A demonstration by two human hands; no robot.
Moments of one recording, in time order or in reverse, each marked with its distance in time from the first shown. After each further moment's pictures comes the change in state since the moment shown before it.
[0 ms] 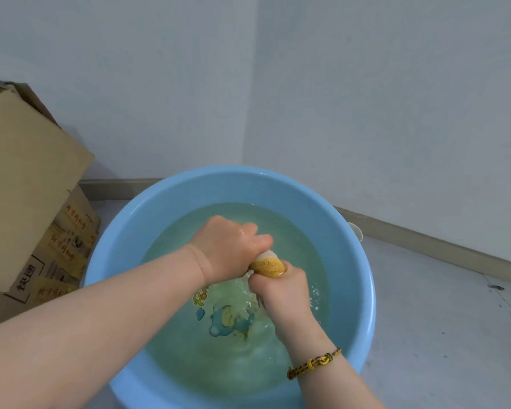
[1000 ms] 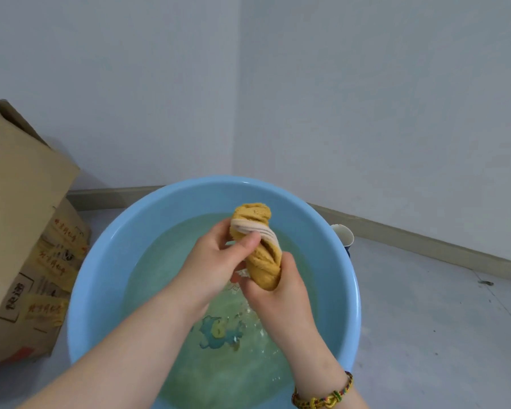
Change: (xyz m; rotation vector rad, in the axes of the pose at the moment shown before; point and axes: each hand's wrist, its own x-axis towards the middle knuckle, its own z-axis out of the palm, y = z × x) left_hand 0.000 0.025 -0.017 -1.808 0.243 -0.837; right_hand -0.011 -0.023 -0.017 -0.228 0.046 -0.164
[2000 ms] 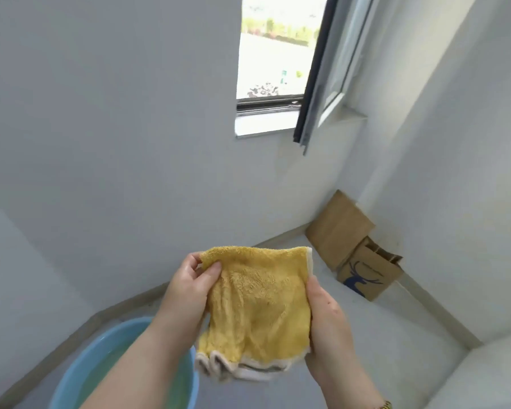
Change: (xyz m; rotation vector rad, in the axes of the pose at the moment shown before) left_hand -0.189 0.459 0.234 -0.011 -0.530 -0.211; right_hand -0.290 -0.360 -0.353 0.926 0.681 0.215
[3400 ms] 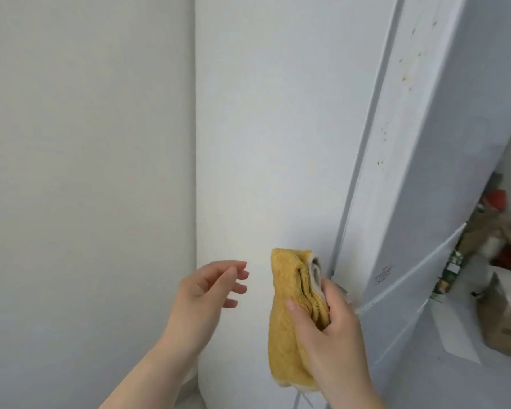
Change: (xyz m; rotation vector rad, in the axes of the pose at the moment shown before) left_hand 0.052 -0.071 0.745 0.199 -1.665 0.050; right_hand 0.021 -0.308 -0.434 -0.313 1.813 -0.656
